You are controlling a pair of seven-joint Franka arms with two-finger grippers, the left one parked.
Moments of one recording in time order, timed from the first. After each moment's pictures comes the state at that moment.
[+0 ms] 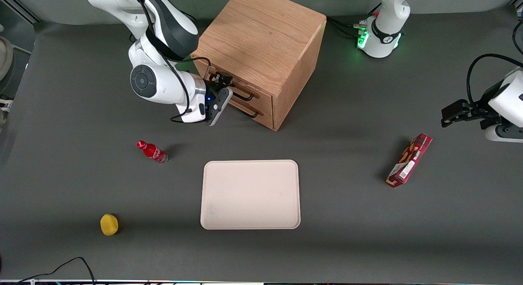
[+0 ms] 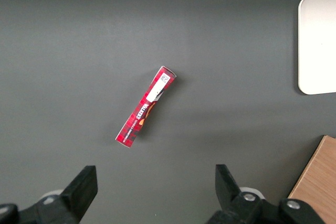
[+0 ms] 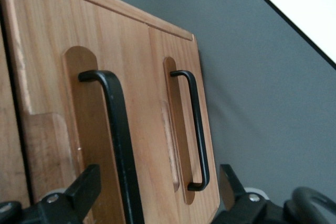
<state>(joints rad) -0.04 0.19 0.63 -1.96 0.42 1.97 -0.43</state>
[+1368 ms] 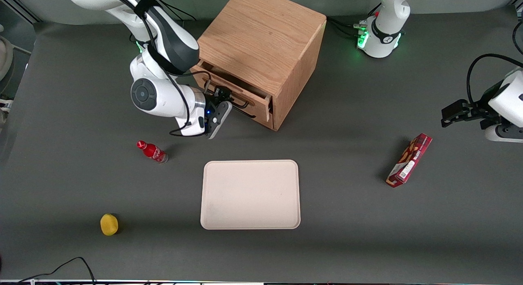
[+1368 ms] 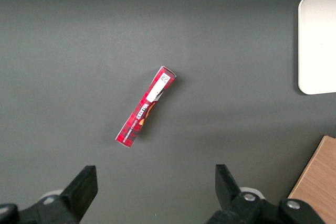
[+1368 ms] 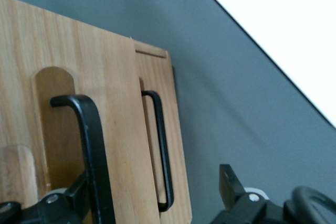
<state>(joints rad) -0.05 0.30 0.62 -1.88 0.32 2.02 -0.44</state>
